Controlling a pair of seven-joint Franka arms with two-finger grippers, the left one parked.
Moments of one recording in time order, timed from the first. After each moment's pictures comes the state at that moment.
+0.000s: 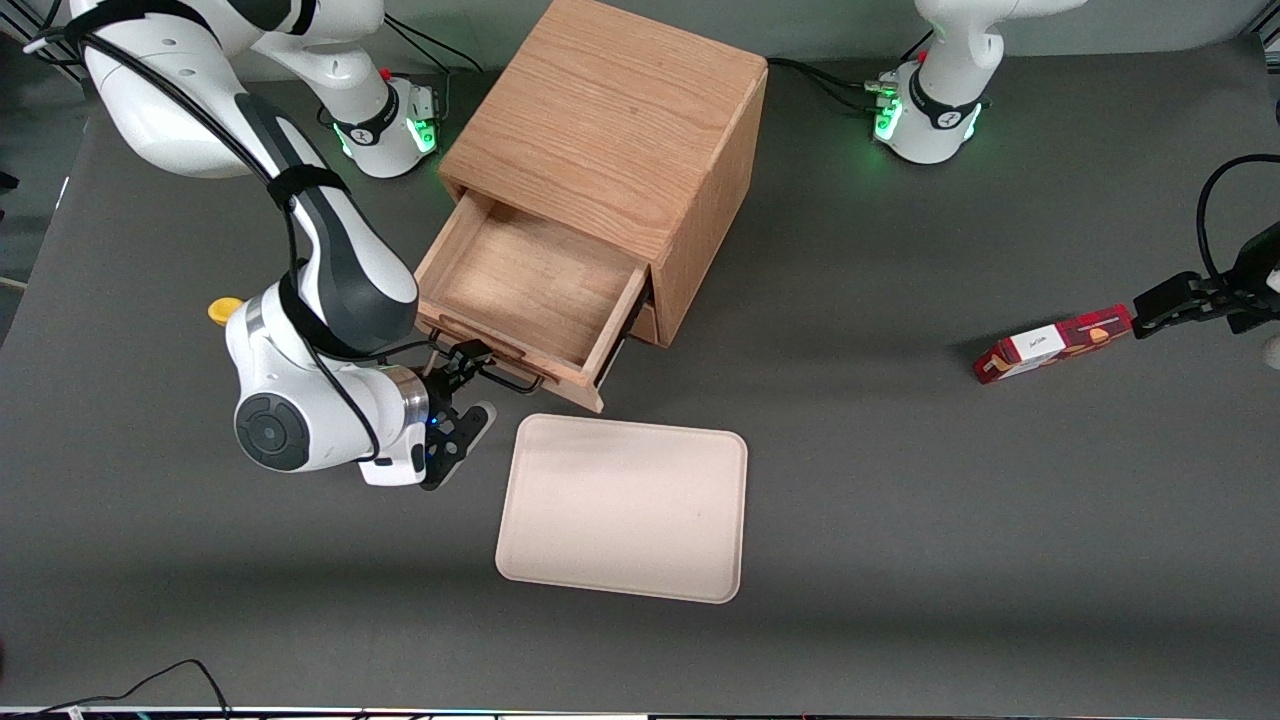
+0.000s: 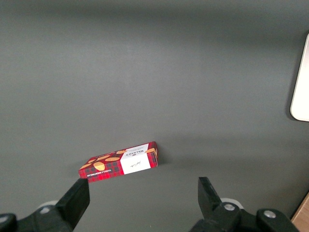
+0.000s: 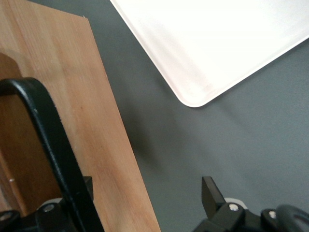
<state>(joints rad) 0.05 0.64 0.39 -1.33 0.10 1.61 -0.43</state>
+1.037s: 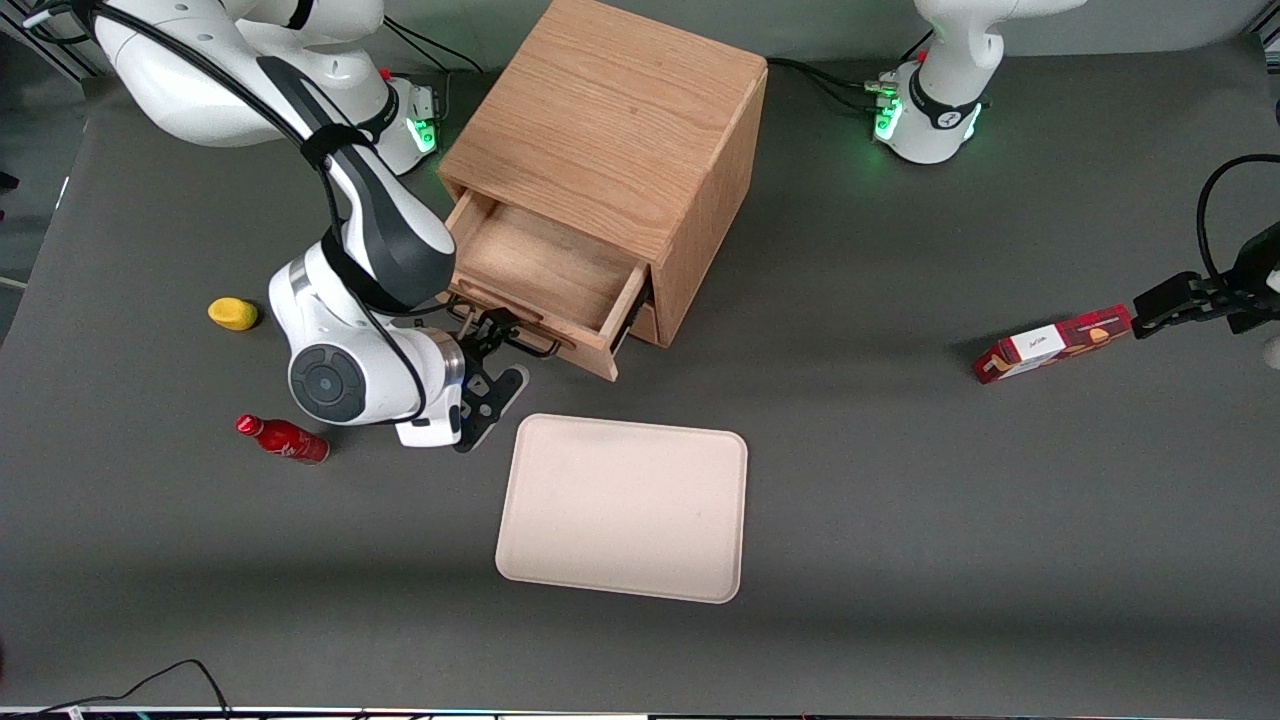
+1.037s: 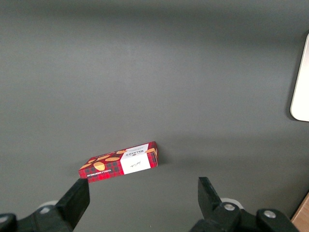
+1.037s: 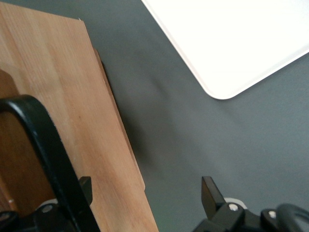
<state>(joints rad) 0.04 0.55 0.46 -1.48 0.07 1.67 -0.35</state>
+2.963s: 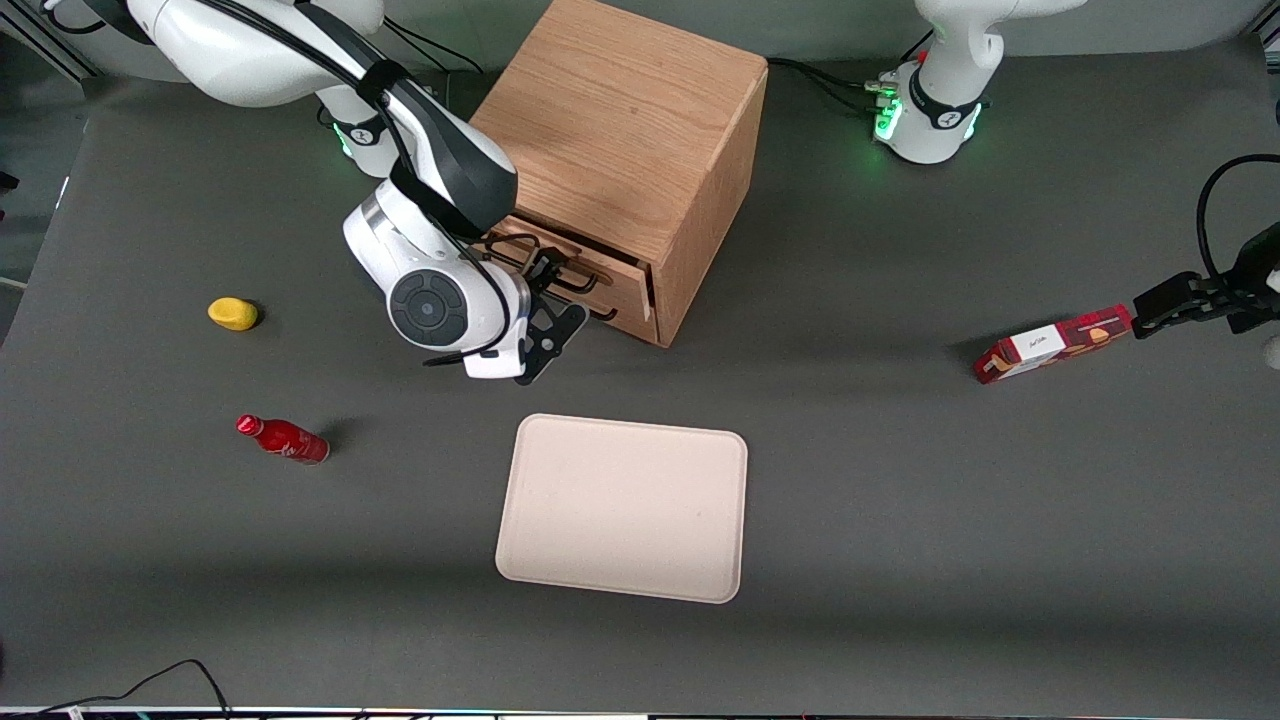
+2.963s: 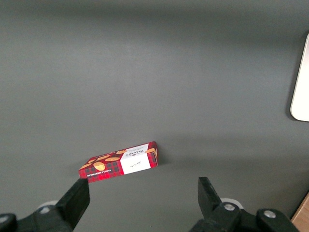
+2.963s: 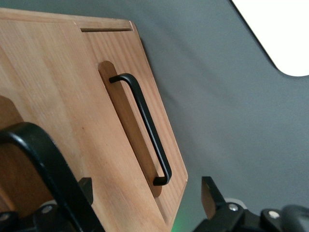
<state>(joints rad) 0.04 0.50 0.62 -1.61 0.05 1.67 -0.15</state>
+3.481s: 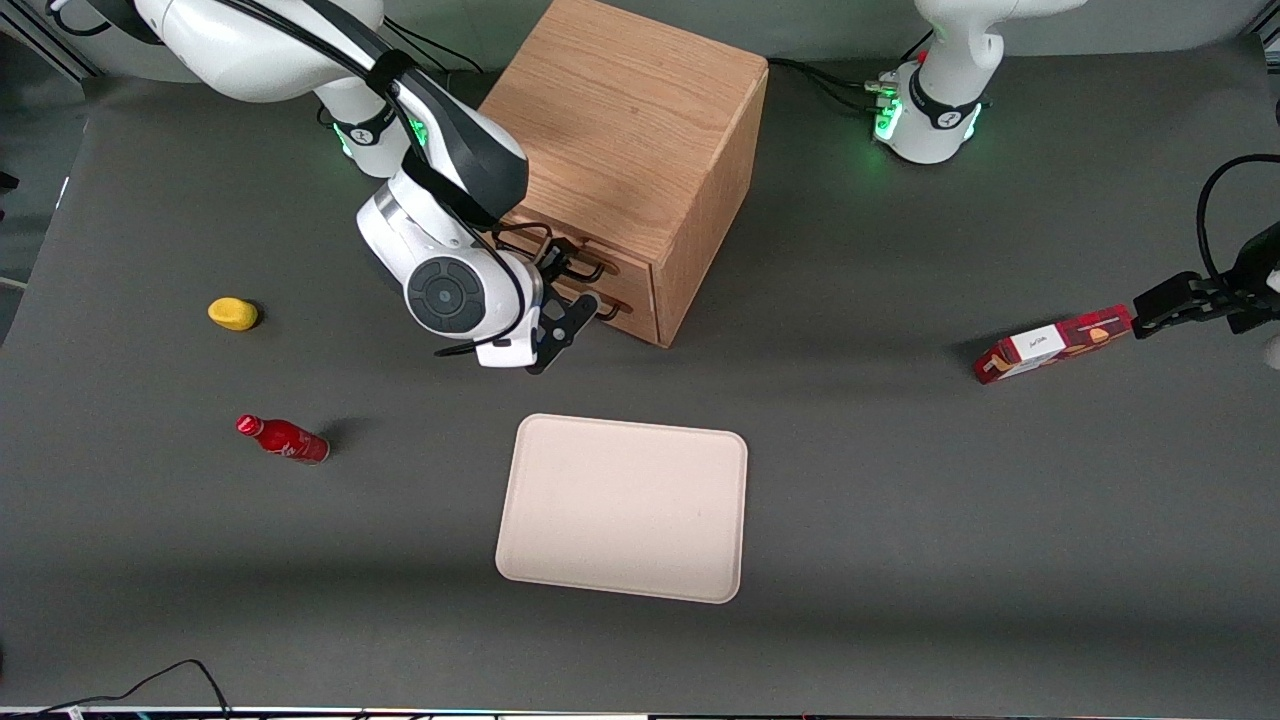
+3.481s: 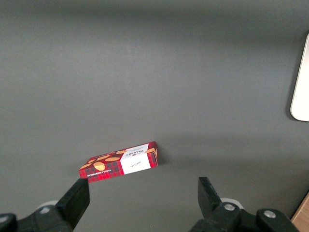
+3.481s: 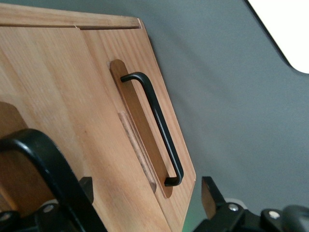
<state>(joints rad) 0.04 0.50 0.65 -1.62 0.05 1.67 -0.12</state>
